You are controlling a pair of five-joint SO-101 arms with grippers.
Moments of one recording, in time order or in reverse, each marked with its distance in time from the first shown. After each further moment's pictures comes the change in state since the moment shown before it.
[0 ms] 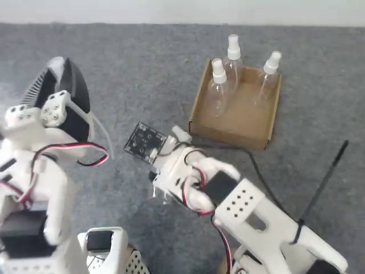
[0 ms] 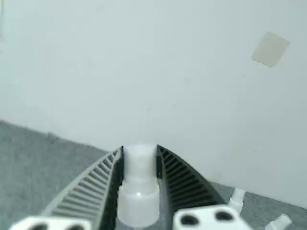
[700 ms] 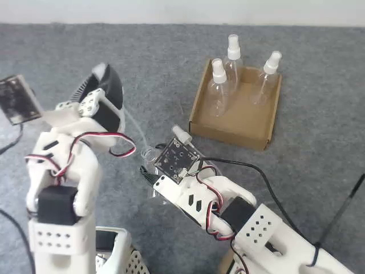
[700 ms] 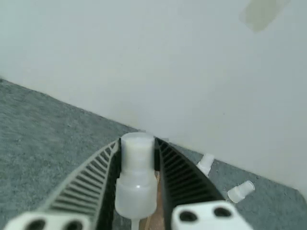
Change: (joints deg) left arm 8.0 -3.2 21.7 -14.6 9.7; right arm -1.8 -18.6 18.7 -19.8 -8.5
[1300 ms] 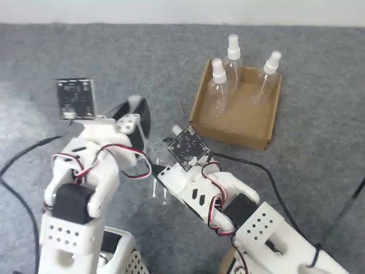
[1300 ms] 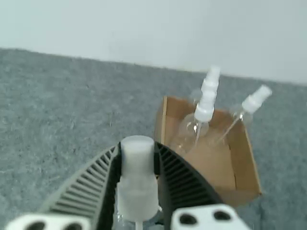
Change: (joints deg) left arm 9.2 -1.1 7.2 9.8 -13.4; right arm 4.6 0.1 0.2 -1.6 -6.8
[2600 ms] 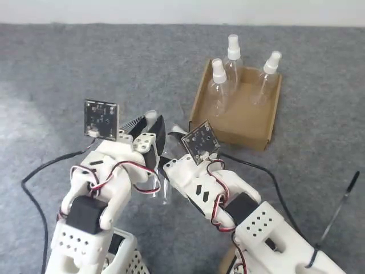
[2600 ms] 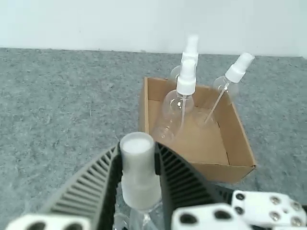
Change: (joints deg) left arm 5.0 -9.4 15.3 -6.2 -1.8; right arm 4.0 0.1 4.9 -9.8 -5.5
